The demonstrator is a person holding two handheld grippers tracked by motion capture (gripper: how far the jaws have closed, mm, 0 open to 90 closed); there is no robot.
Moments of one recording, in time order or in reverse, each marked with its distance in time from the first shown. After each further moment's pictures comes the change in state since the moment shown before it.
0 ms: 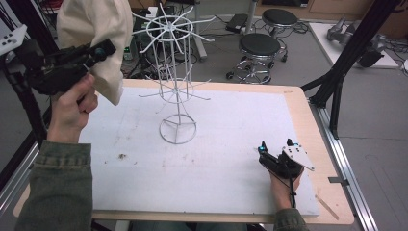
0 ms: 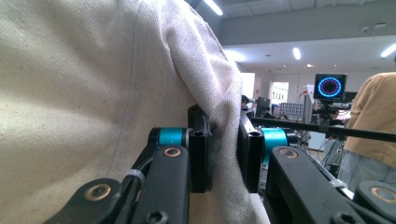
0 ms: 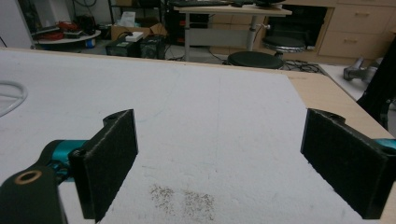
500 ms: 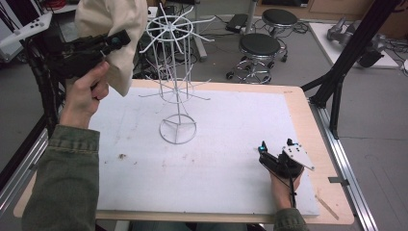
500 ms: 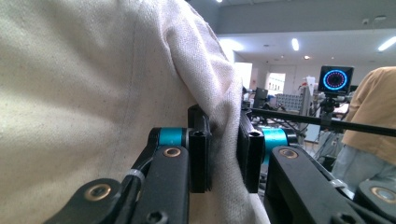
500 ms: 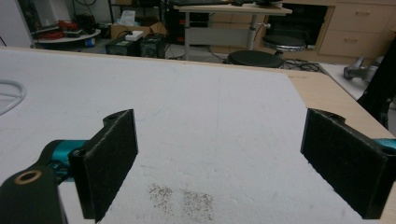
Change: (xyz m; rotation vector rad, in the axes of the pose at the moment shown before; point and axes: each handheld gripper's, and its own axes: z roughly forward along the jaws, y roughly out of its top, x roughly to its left) left arm 0.028 -0.008 0.030 0.053 -0.020 -0.037; right arm -0.001 0.000 0.001 0.004 0.002 0.002
